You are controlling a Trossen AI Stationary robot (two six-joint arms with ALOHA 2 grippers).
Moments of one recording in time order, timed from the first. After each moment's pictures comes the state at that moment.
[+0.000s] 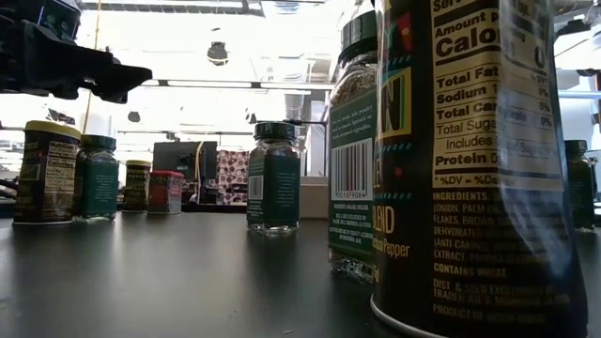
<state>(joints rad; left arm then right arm) -0.09 0.02 0.01 0.03 0.02 0.17 -0.35 1.13 1.07 -0.90 -0.03 -0.36</state>
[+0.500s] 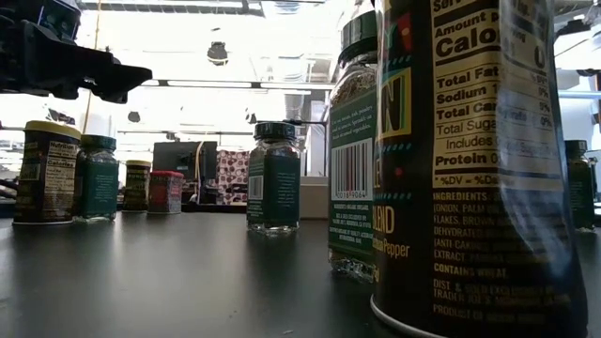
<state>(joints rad) -0.09 0.02 0.01 0.03 0.02 0.17 -0.82 1.19 1.06 -0.88 -0.19 -0.64</state>
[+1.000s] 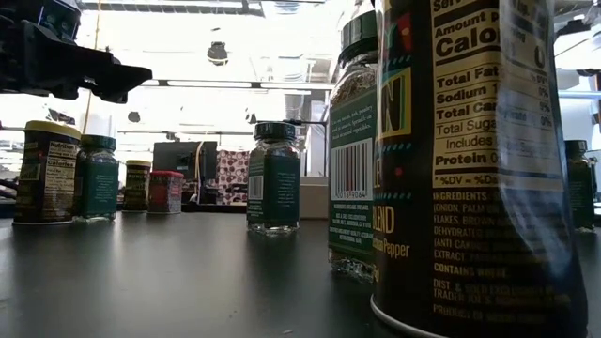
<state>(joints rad) -0.09 0.02 0.01 0.03 0.02 0.17 -0.83 1.40 1.06 -0.80 -0.19 -0.72</state>
